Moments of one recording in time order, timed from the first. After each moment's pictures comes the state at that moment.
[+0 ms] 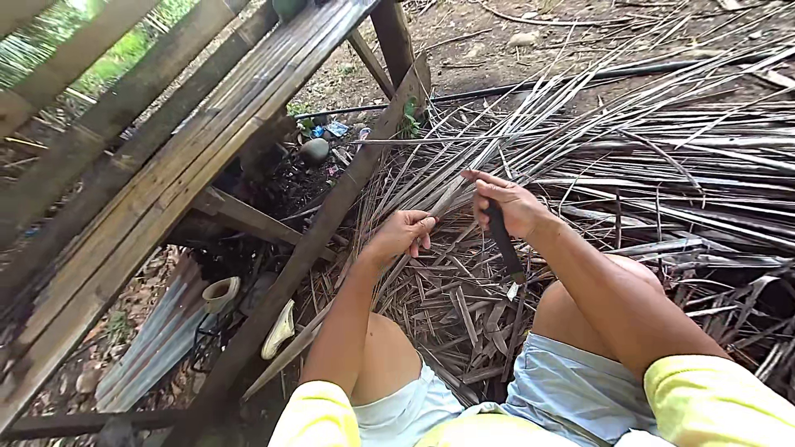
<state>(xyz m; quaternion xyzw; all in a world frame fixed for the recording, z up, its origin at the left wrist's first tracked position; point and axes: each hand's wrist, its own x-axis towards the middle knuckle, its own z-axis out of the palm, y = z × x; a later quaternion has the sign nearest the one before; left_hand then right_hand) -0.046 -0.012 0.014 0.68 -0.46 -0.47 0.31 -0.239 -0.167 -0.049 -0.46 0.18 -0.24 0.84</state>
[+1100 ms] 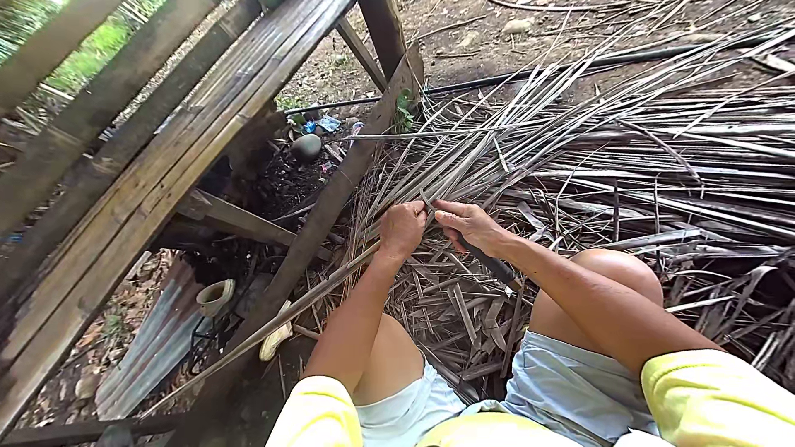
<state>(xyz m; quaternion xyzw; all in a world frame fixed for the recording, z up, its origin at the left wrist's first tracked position) -0.063 -0.035 -0.012 0.80 -0.56 -0.11 0.19 -0.211 -0.122 -0.054 -0.58 0.24 -0.15 0.76</state>
